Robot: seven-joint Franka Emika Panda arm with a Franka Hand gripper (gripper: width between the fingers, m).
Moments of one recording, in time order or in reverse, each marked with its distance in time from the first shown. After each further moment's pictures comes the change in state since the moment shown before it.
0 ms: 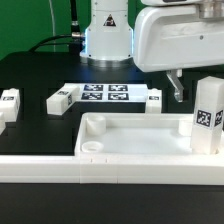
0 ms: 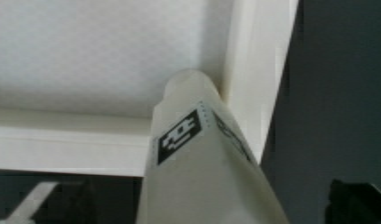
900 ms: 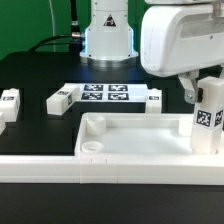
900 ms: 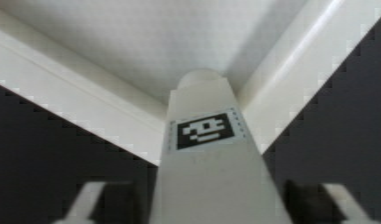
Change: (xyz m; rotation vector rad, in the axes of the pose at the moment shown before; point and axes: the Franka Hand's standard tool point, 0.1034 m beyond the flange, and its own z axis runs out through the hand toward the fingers) arm 0.000 0.003 0.000 -0.023 -0.008 -0.338
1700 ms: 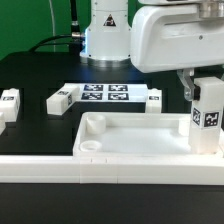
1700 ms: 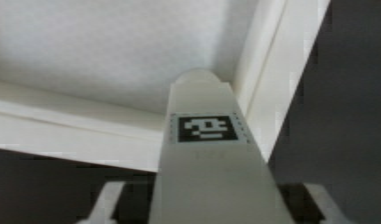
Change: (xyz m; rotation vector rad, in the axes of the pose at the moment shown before) arm 0.000 0.001 0.000 0.008 0.002 0.500
